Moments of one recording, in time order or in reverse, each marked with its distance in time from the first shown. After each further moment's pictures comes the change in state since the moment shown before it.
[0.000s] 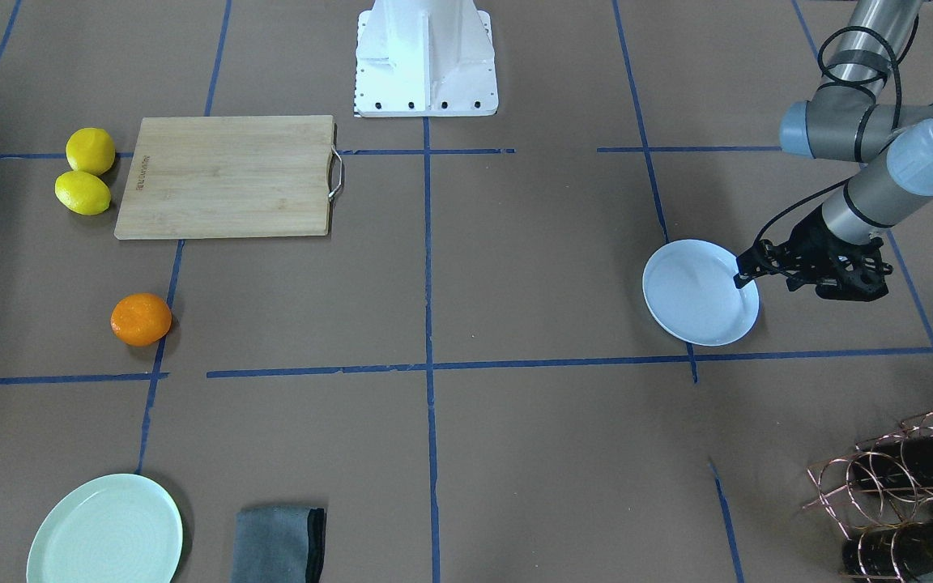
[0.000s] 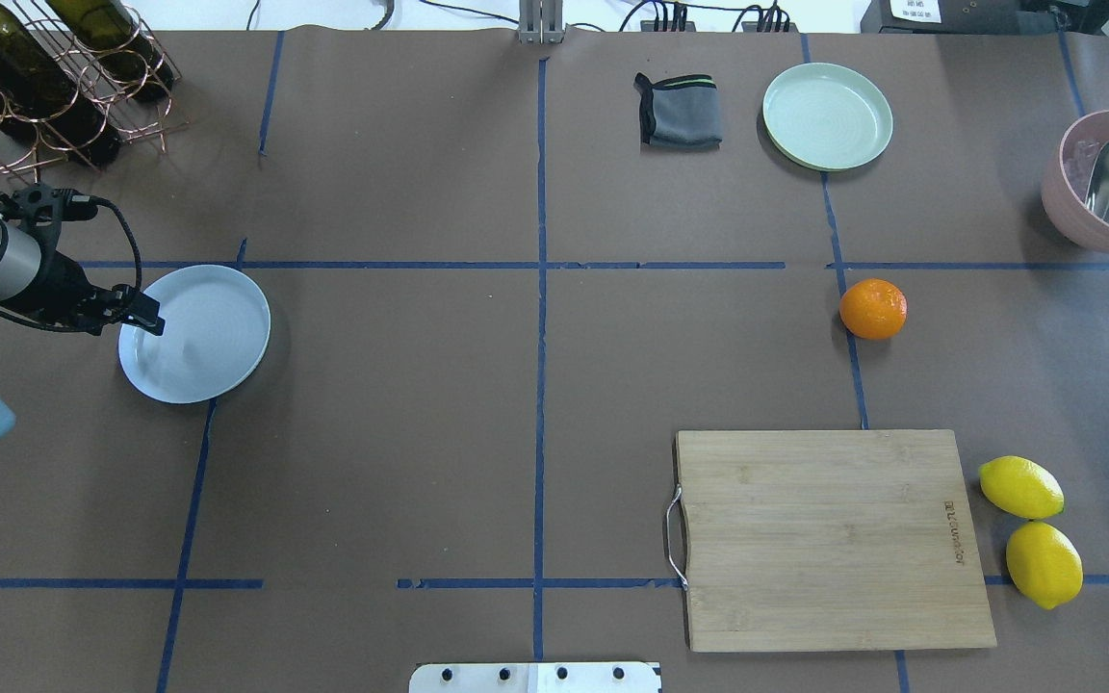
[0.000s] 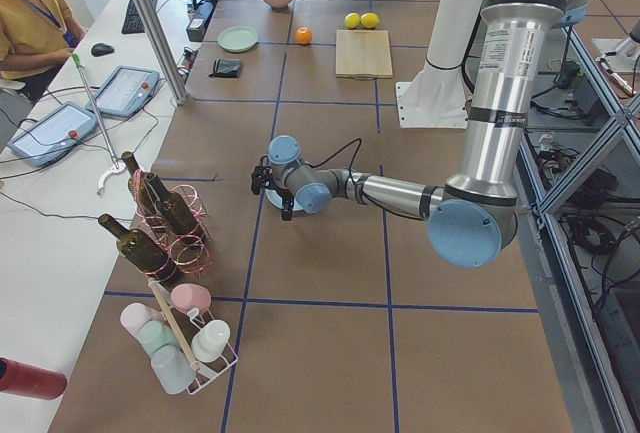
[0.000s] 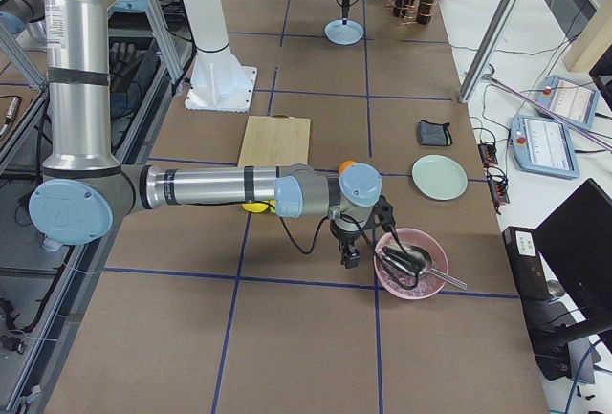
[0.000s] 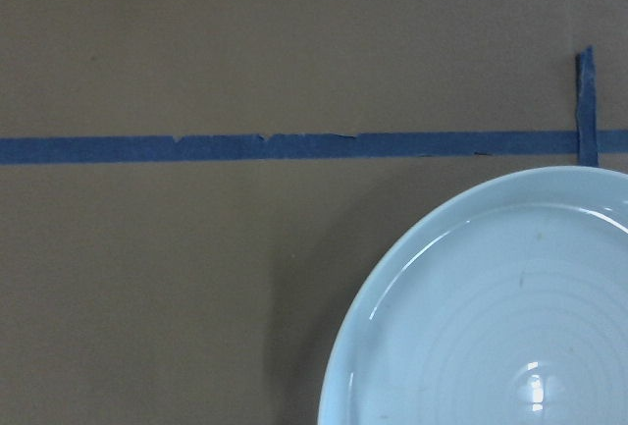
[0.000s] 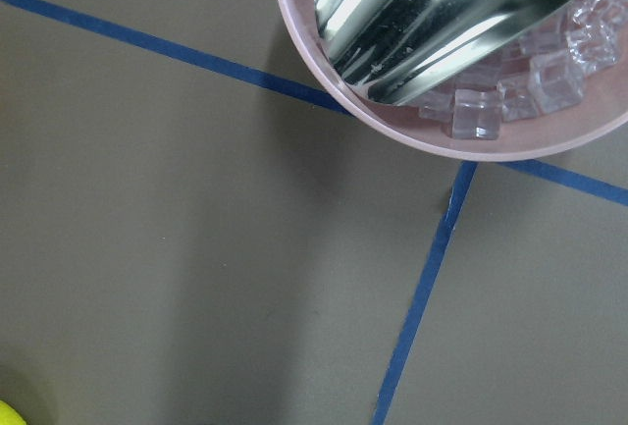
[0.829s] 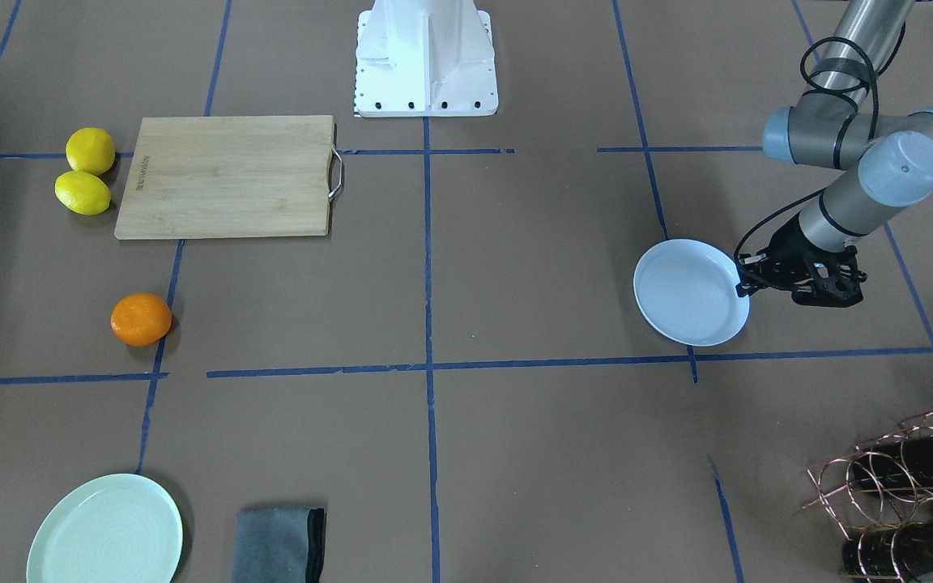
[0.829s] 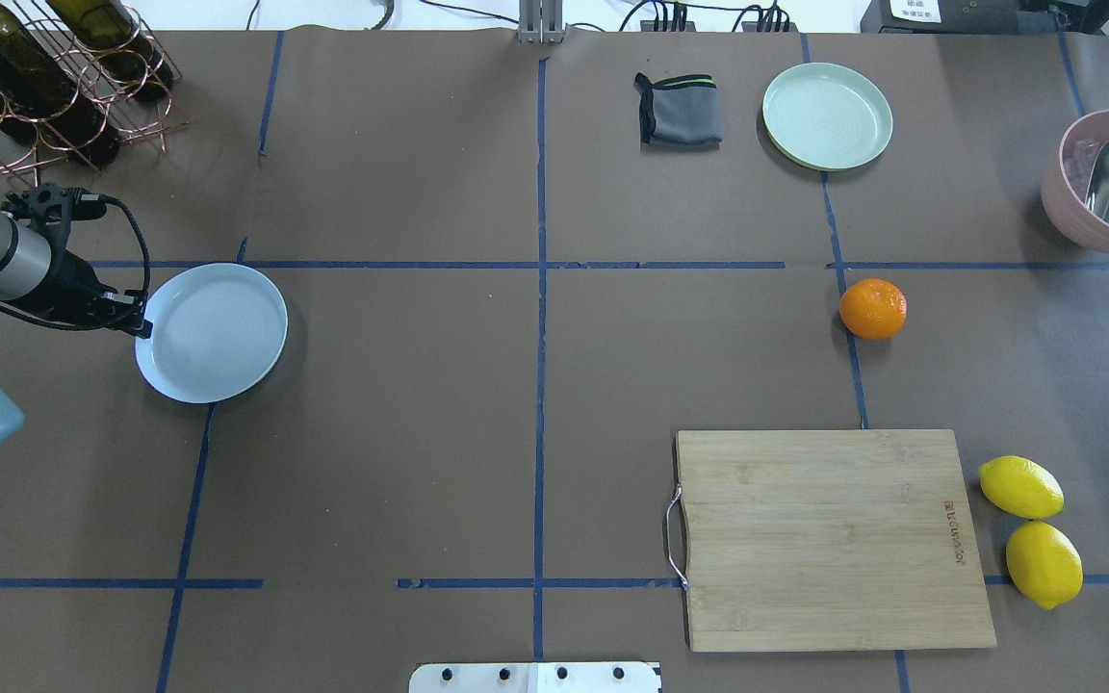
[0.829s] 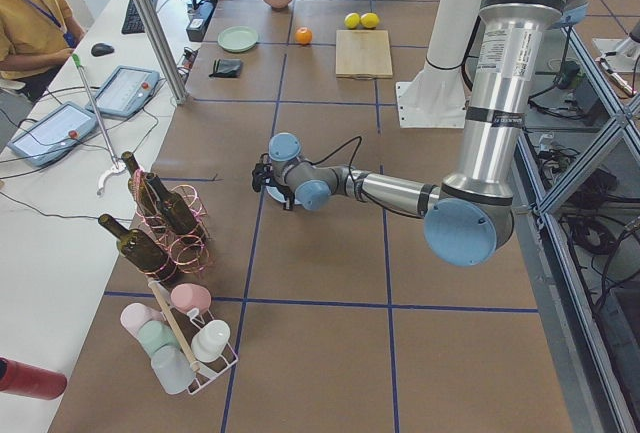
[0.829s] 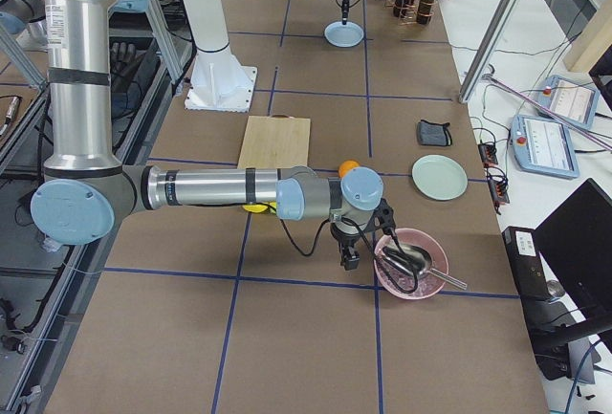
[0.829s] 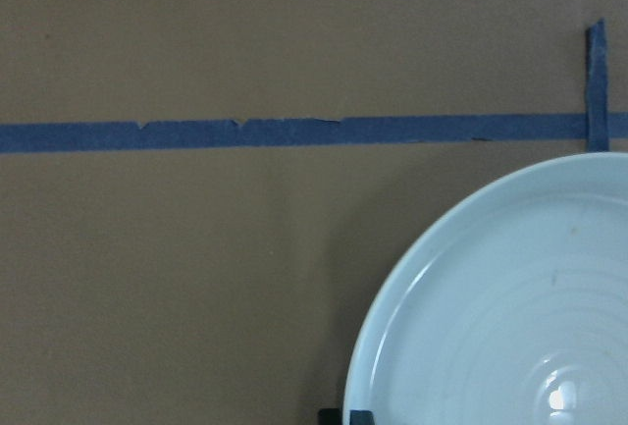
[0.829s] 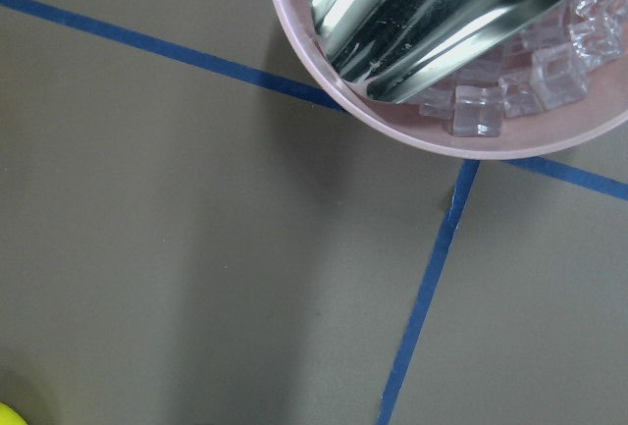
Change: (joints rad) left arm 0.006 -0.018 -0.026 0.000 -0.017 -0.062; right arm 0.000 0.005 -0.005 0.000 0.019 0.003
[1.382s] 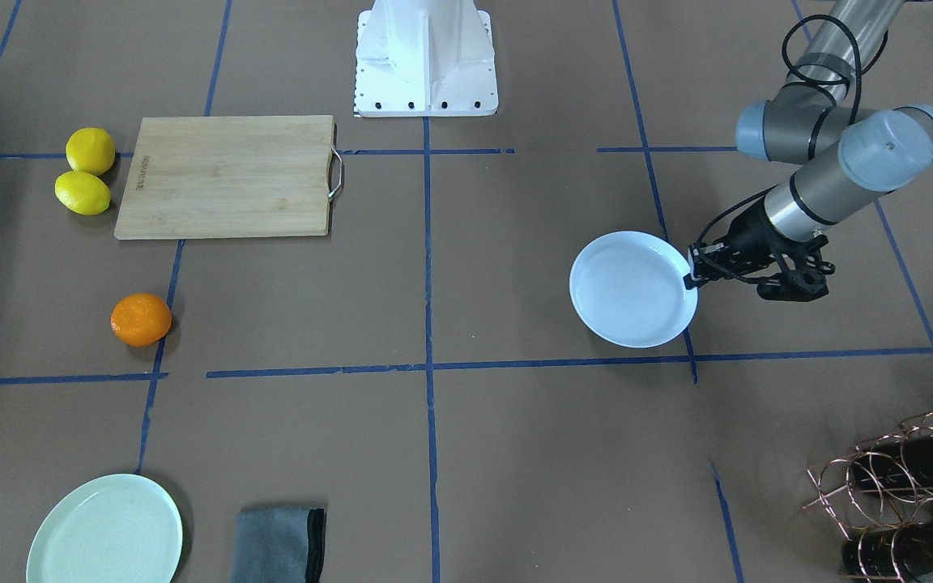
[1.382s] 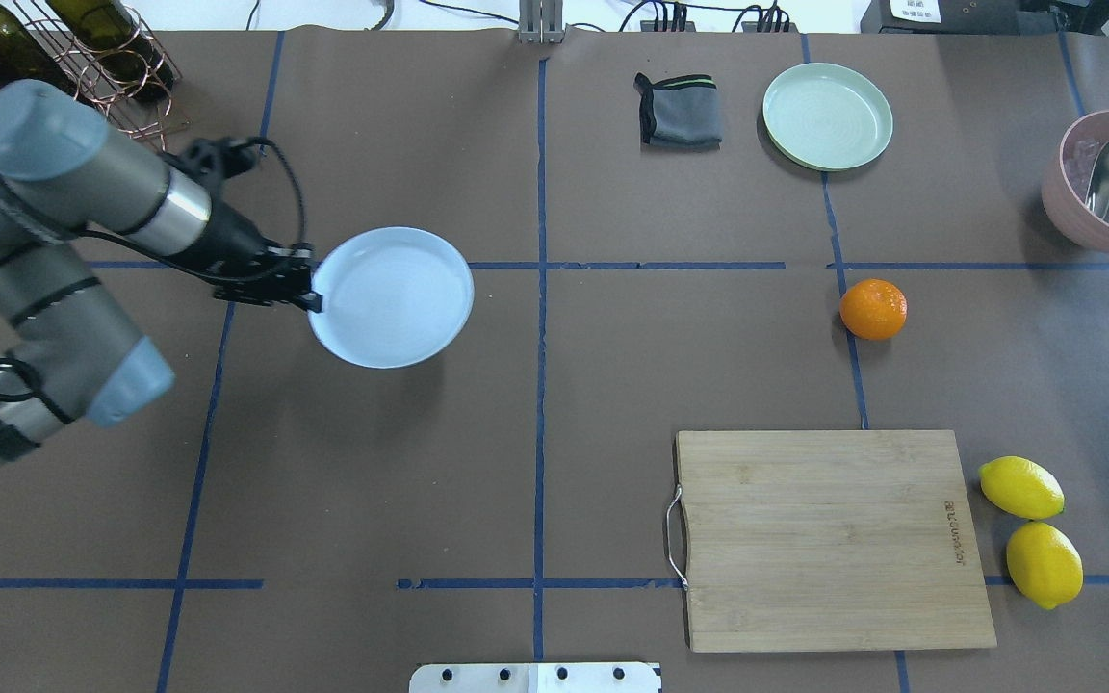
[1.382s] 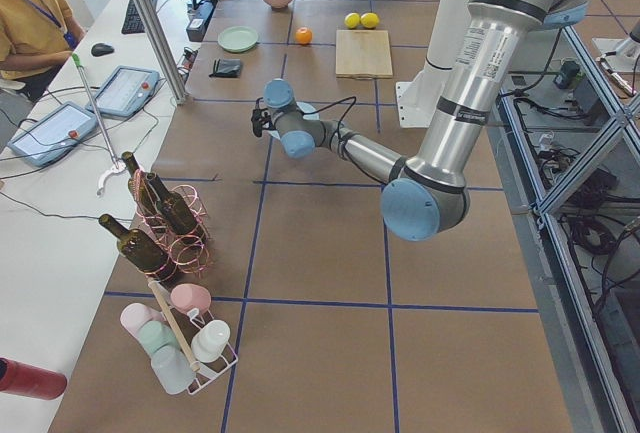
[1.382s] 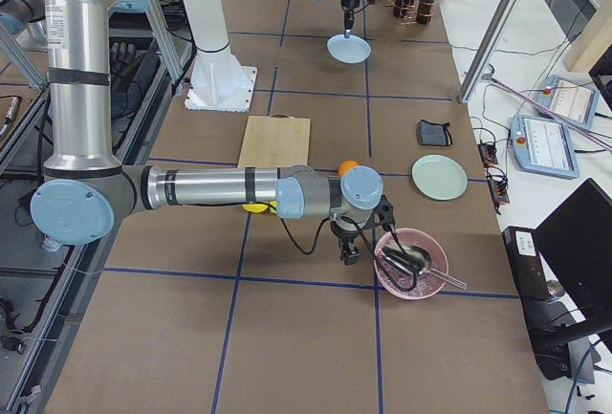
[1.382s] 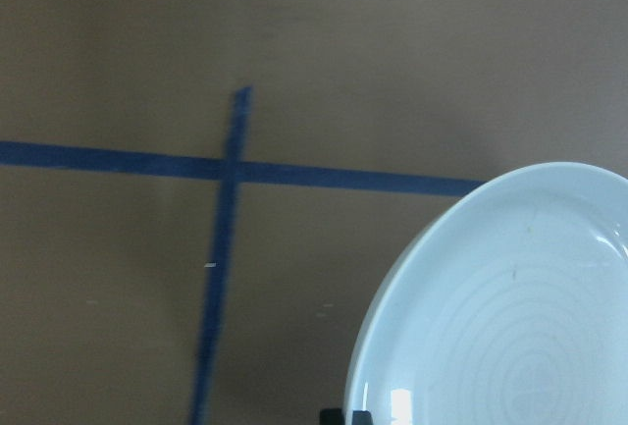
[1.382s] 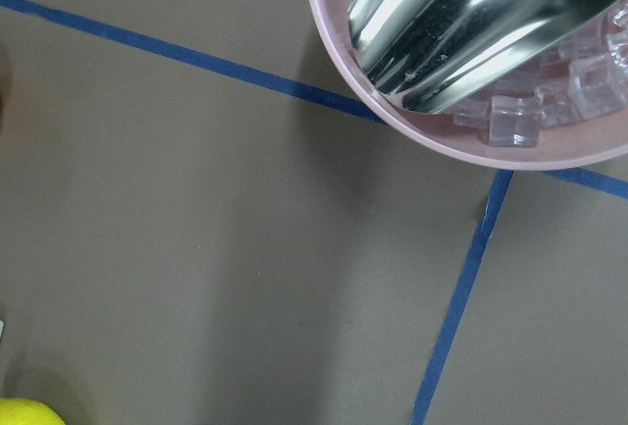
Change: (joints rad) left arm 0.119 -0.289 -0.008 0.000 -0.089 -0.373; right arm 0.000 -0.001 0.005 0.000 0.035 0.013
